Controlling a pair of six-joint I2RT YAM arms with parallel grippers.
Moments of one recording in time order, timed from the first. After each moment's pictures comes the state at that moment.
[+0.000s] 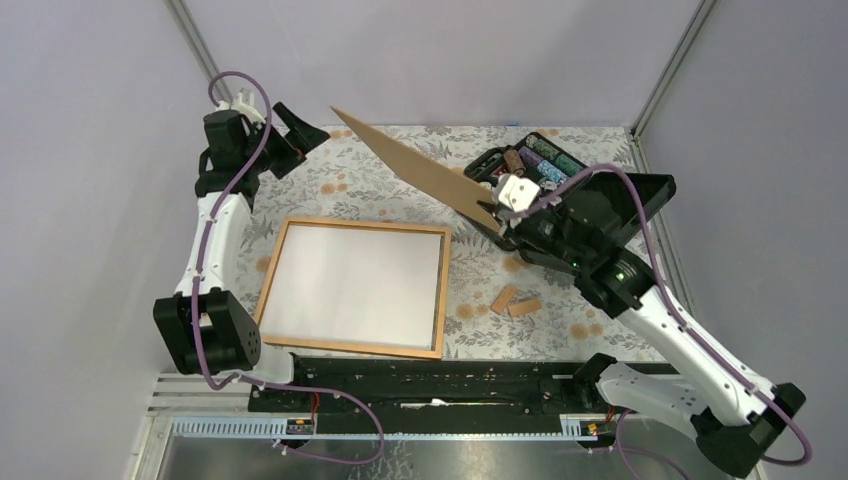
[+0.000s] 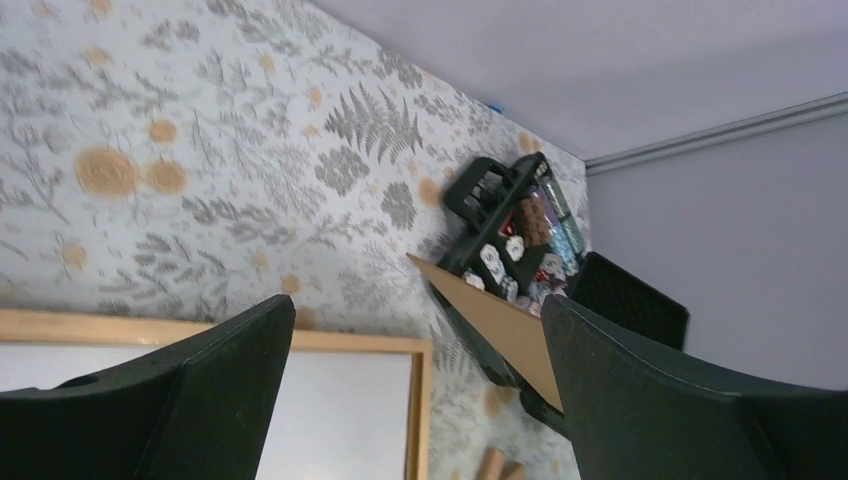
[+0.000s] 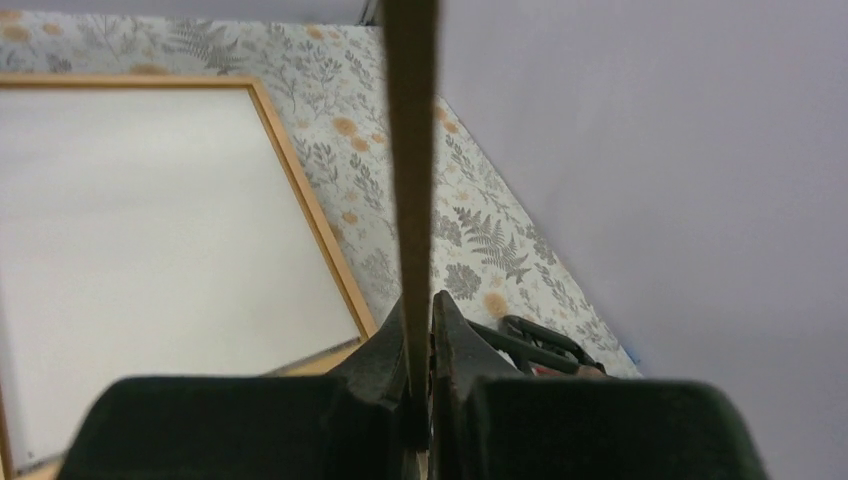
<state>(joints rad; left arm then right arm) 0.13 1.46 1.38 -0.30 0.49 -0.64 0.68 0.98 1.05 -0.16 -0.22 -0.44</state>
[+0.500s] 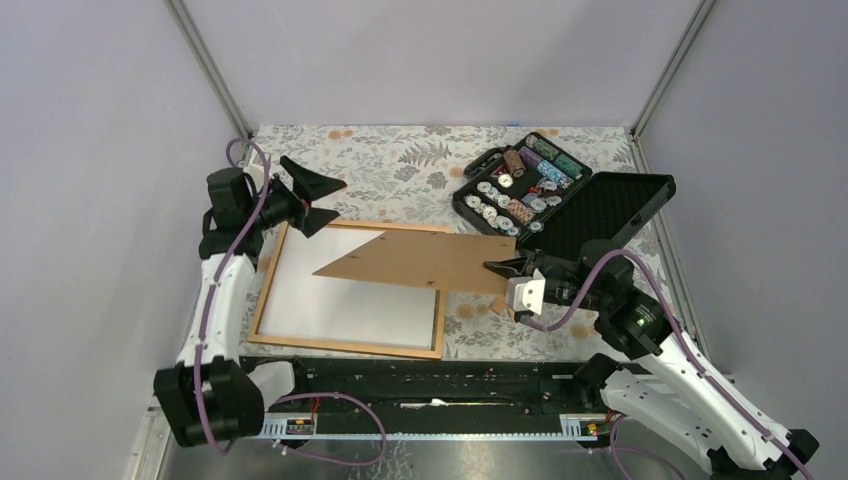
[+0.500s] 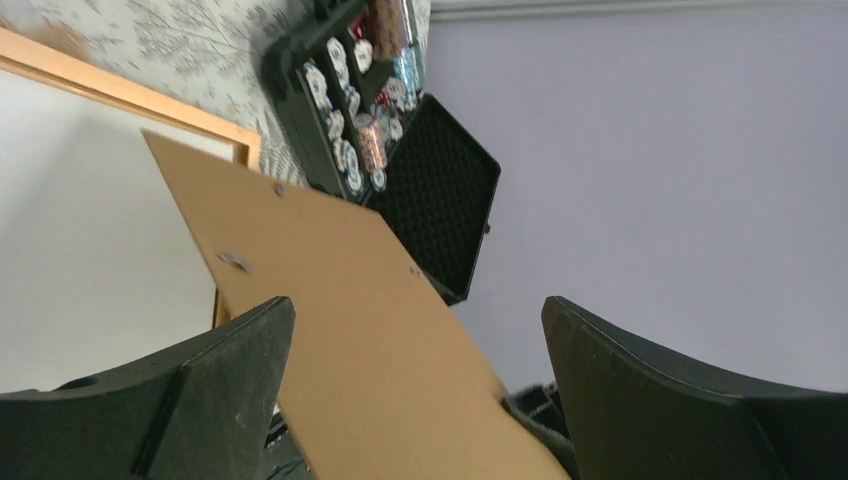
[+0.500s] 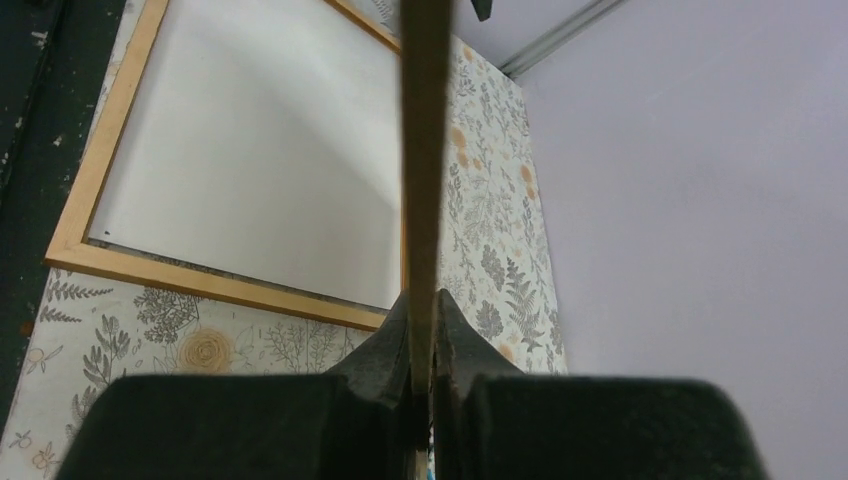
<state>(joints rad) 0.18 1.16 0.96 -0.24 0.89 -1.07 0.69 0.64 0.75 -0.32 -0.58 -0.90</state>
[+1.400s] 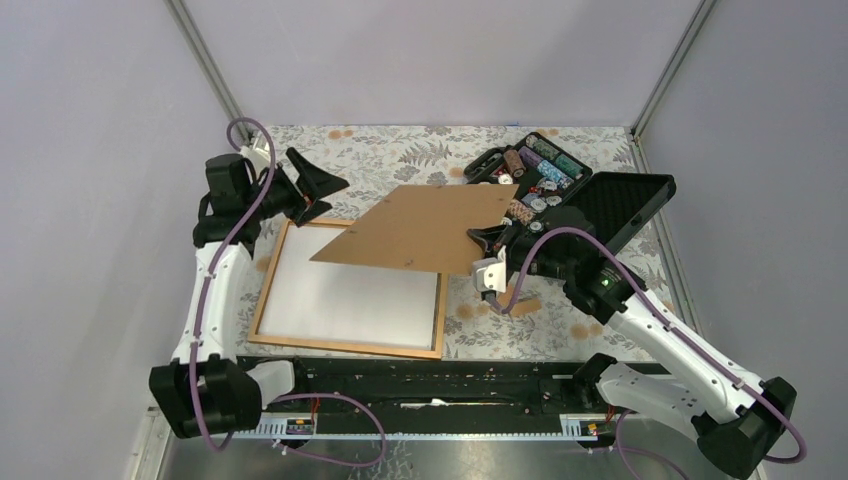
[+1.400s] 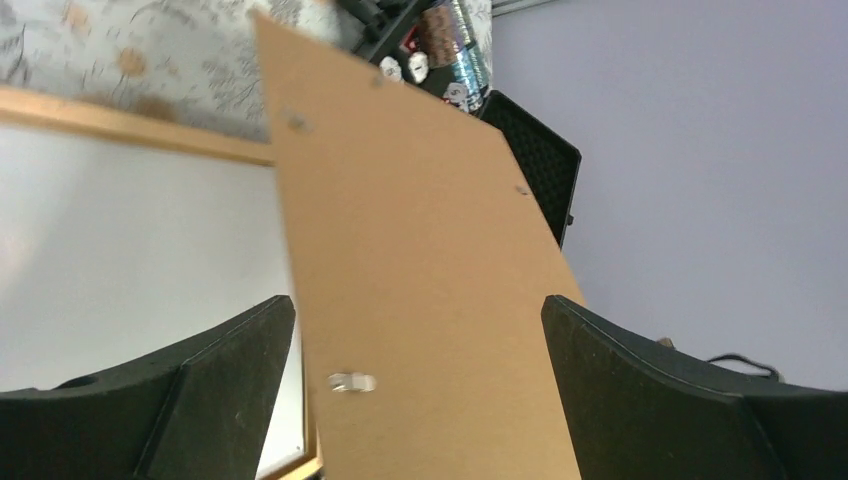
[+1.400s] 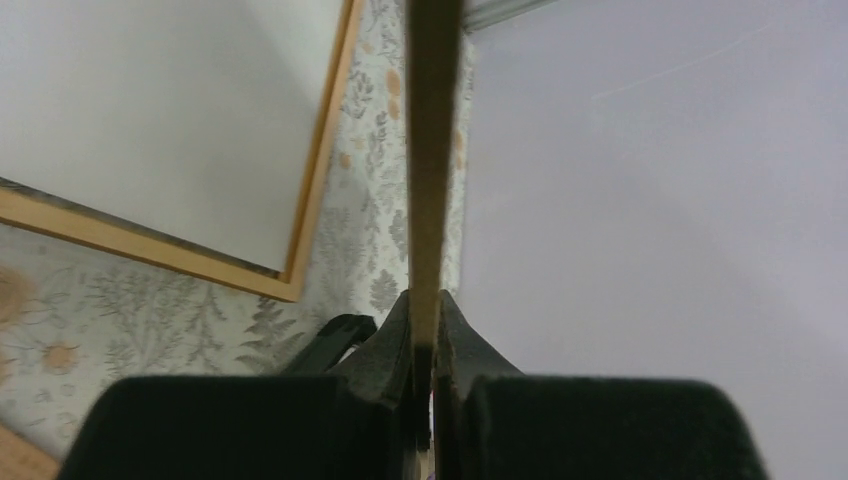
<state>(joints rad) 0.11 1.14 1.10 -0.42 0.81 -0.75 0.69 0.92 0.86 -0.28 -0.51 -1.25</state>
